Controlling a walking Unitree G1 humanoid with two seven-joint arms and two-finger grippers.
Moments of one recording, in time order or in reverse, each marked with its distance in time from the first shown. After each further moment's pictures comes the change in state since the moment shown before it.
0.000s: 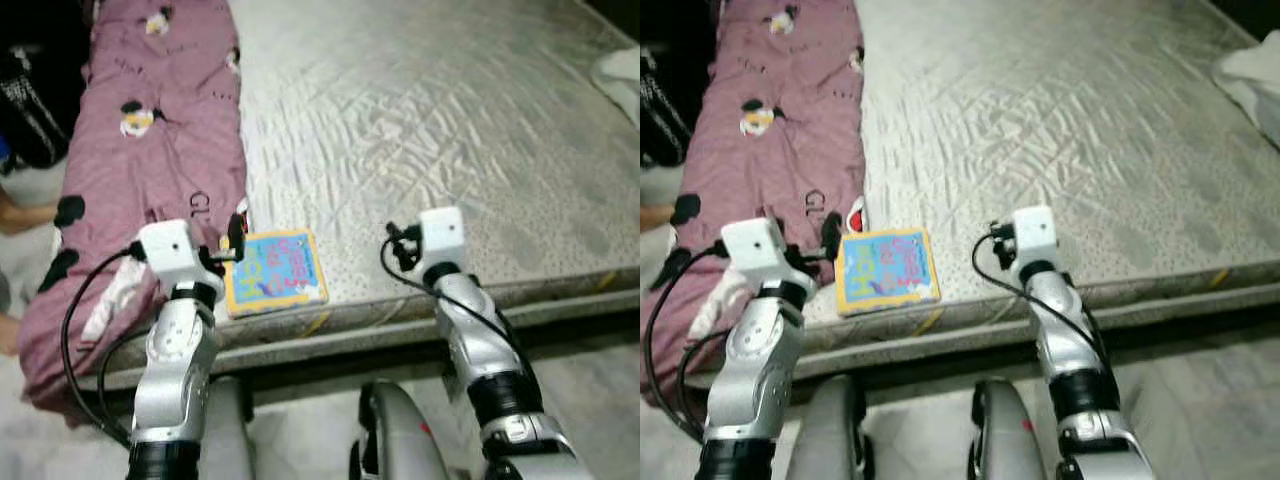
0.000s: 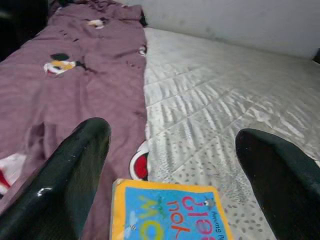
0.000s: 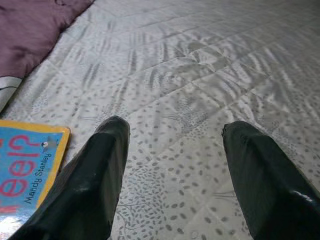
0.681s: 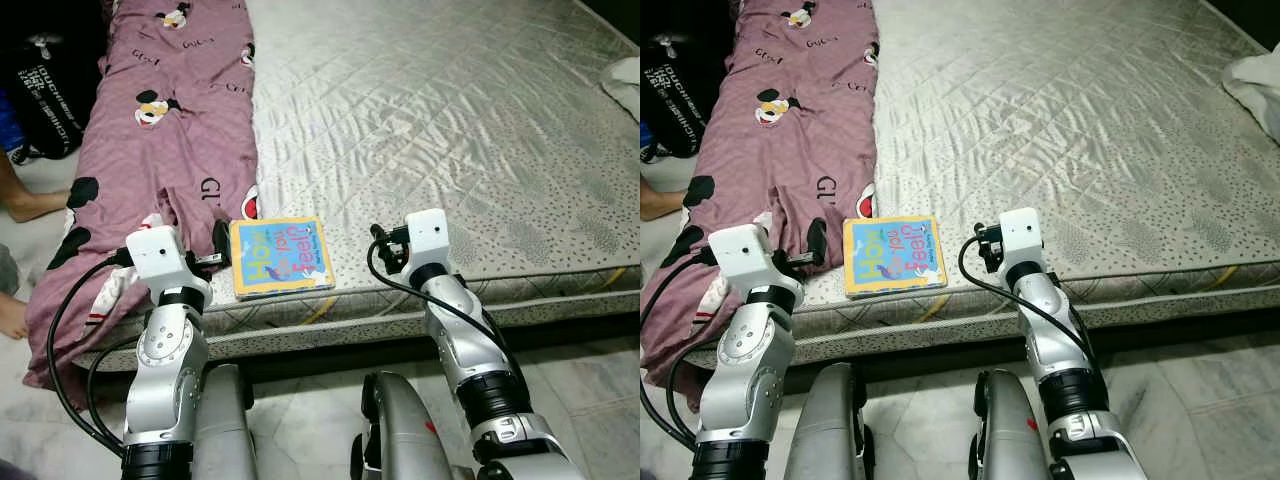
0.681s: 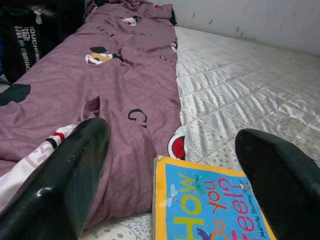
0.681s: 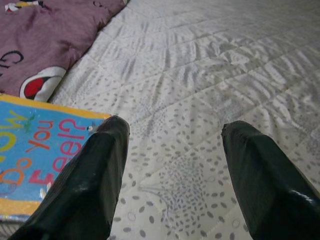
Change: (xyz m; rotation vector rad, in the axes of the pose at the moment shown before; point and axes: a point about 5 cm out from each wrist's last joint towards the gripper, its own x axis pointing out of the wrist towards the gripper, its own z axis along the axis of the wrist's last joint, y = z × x) left arm -0.002 0.011 -0.005 0.014 0.021 0.062; right arm 0.001 0.011 -0.002 0.003 0.002 0.053
